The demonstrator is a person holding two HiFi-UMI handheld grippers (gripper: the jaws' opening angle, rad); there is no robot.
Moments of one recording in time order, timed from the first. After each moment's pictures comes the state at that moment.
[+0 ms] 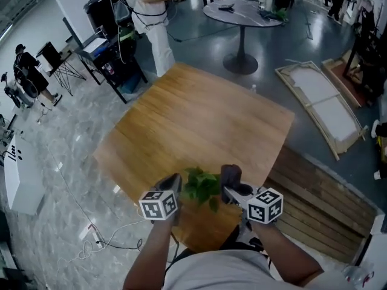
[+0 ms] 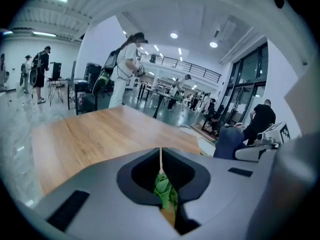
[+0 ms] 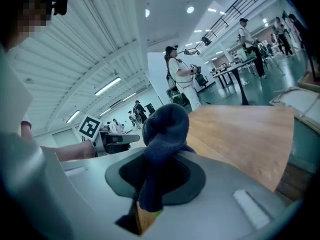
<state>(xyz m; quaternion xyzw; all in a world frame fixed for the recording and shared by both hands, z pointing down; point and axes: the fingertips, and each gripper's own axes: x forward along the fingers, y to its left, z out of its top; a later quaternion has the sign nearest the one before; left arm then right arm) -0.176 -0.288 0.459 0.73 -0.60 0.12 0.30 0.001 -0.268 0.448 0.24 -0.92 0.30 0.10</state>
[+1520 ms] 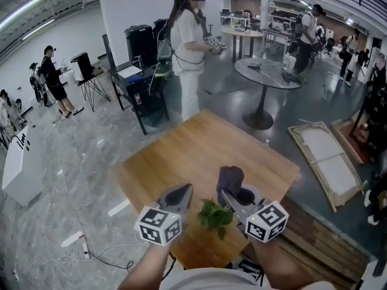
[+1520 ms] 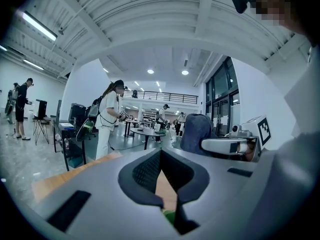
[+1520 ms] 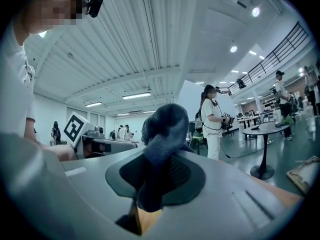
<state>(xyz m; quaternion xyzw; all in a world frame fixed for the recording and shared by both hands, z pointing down) -0.186 -0.223 0.221 0.81 -0.58 0.02 0.10 -0.086 -0.237 0.211 0.20 -0.98 0.05 0.00</state>
